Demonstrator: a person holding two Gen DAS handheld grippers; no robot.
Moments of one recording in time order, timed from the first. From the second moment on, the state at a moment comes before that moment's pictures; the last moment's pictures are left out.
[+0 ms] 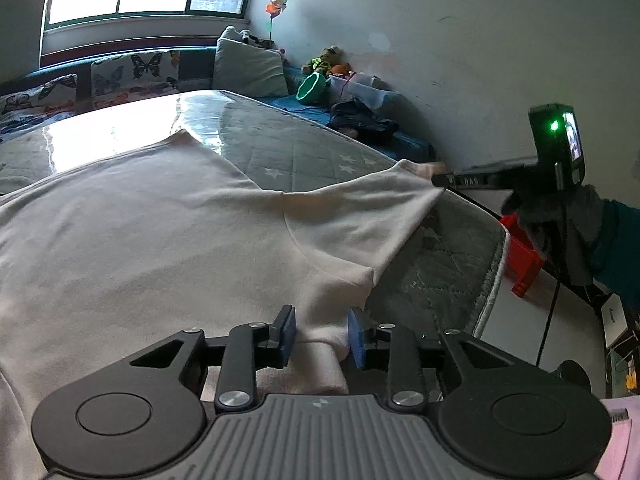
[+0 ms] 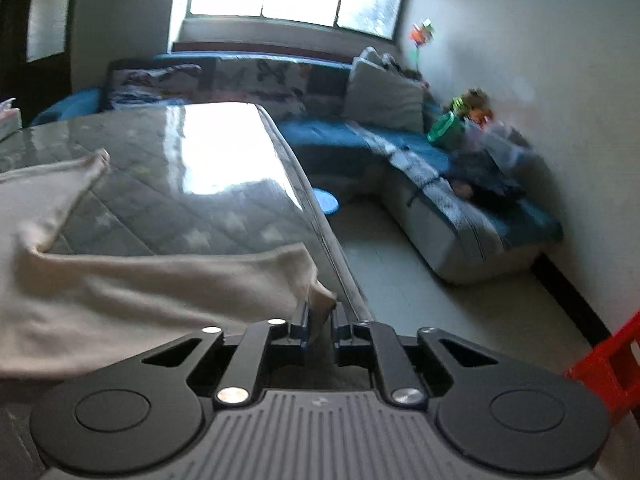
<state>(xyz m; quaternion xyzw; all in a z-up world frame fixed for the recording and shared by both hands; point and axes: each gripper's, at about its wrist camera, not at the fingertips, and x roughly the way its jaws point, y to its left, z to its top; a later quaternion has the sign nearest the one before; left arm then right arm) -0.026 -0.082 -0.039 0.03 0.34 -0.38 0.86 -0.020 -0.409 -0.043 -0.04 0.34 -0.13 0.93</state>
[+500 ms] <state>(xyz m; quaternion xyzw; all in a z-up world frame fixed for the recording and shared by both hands) -0.030 -0.085 -0.037 0.05 0.34 -0.38 0.86 -0.001 -0.398 -0.044 -0.03 0.34 -0.05 0.94</state>
